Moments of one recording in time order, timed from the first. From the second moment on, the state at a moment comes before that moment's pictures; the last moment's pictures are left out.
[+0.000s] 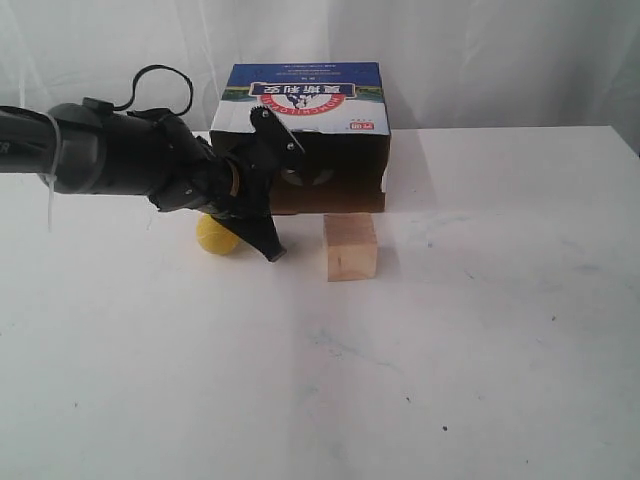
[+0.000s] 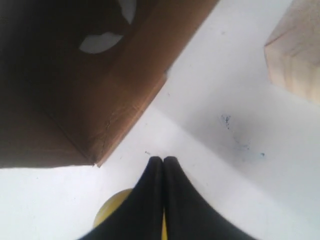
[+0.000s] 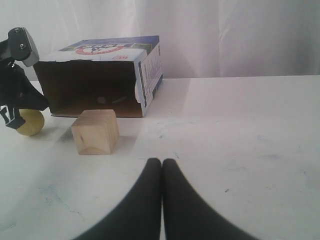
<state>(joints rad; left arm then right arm) -0.46 1.97 -1.35 0.55 0.30 -0.03 0.25 0.01 -0.01 -0.03 0.21 0.13</state>
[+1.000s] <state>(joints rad) -0.40 1.94 -1.21 0.53 0.15 -0.05 0.25 0.01 -0.01 -0.03 0.21 0.13</state>
